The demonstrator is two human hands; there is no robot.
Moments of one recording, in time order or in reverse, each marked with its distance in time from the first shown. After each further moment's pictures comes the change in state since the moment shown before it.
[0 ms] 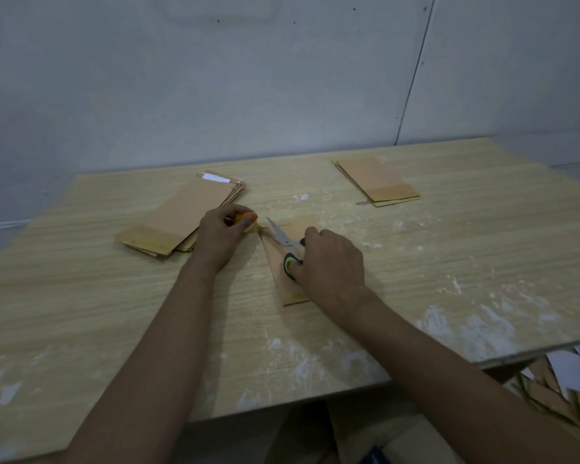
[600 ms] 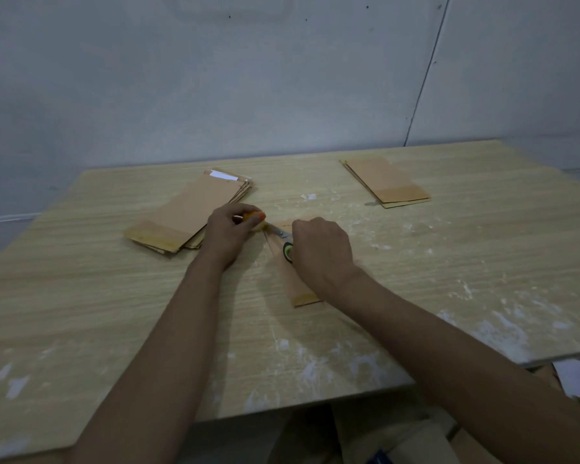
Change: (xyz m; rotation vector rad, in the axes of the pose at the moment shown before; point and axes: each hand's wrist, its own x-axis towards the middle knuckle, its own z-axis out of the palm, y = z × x) left_hand 0.002 -0.002 -0.001 -0.051 -0.009 -0.013; right_hand 0.020 -0.018 -0.008 -0.126 -0.009 -0.179
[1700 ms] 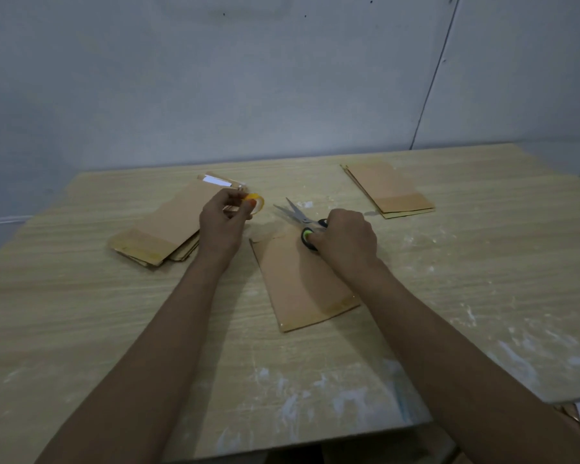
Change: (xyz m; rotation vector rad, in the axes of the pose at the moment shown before) left_hand 0.024 0.005 0.021 -0.169 0.205 0.056; right_hand 0.048 0.071 0.030 0.309 0.033 0.336
